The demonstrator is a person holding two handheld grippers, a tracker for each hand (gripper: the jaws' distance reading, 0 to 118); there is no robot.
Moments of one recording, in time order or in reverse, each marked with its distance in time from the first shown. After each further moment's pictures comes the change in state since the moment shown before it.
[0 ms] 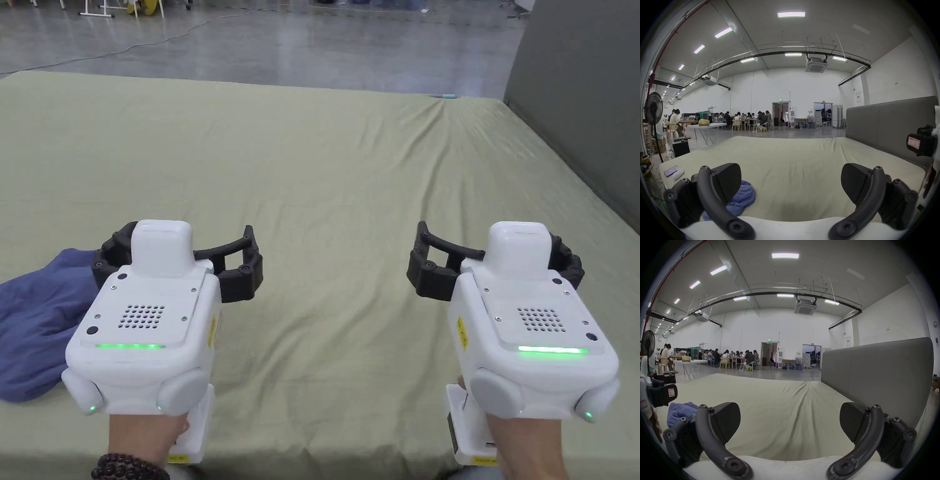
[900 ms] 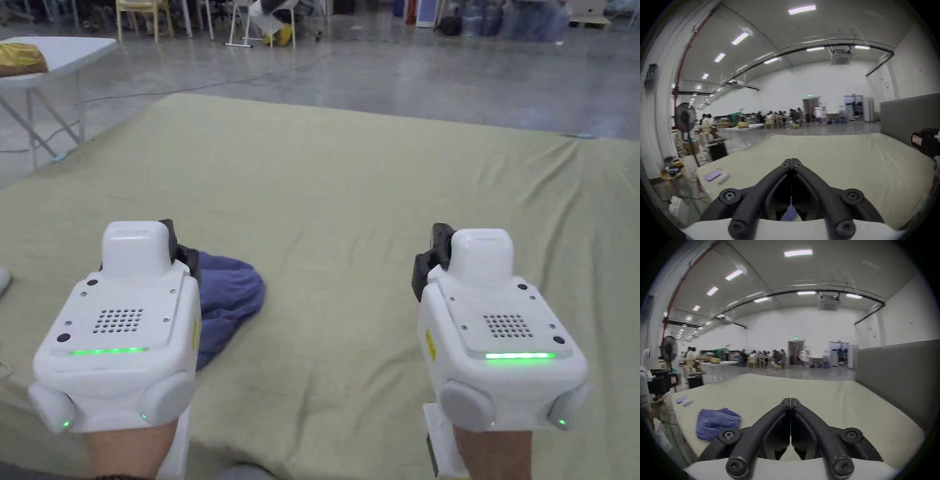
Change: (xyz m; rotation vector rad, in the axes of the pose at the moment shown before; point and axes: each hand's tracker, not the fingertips) left arm -0.115 0.042 0.068 -0.018 0.438 -0.059; right arm -0.150 0.022 -0.017 -0.015 0.378 -0.025
